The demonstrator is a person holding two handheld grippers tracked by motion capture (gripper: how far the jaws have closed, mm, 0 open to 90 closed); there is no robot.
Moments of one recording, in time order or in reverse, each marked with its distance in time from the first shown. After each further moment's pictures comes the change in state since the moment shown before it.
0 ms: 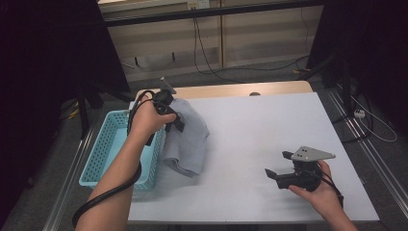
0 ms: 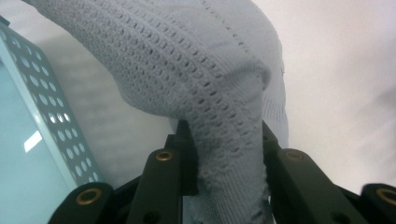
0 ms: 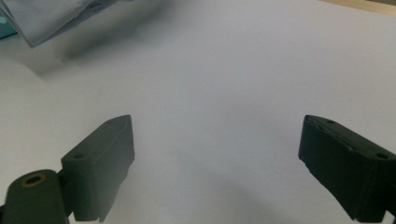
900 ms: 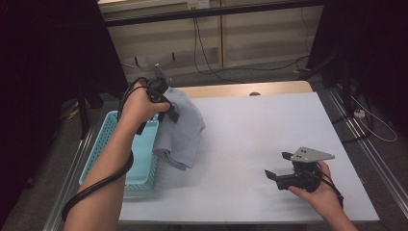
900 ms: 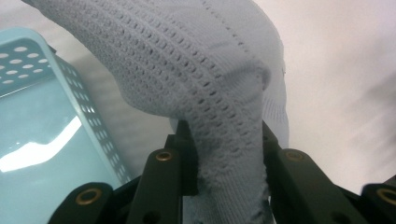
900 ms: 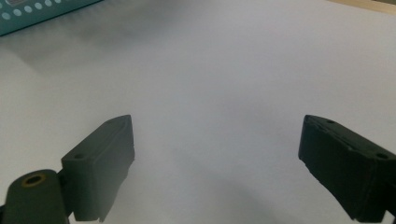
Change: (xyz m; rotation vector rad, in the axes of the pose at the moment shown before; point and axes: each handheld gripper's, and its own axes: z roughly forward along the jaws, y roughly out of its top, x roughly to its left) left arm 0.001 0.015 -0.037 0.005 0.026 0.047; right arm 0.002 -0.001 0.000 0.003 0.008 -0.008
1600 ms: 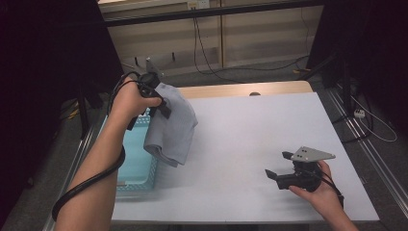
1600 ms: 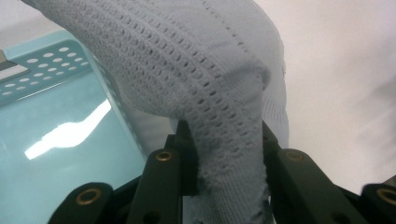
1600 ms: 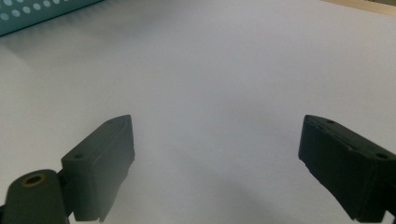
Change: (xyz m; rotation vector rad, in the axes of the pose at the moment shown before) left arm 0.011 0.000 -0.023 0.001 0.026 0.002; right arm -0.001 0.000 0.000 0.000 -0.004 0.001
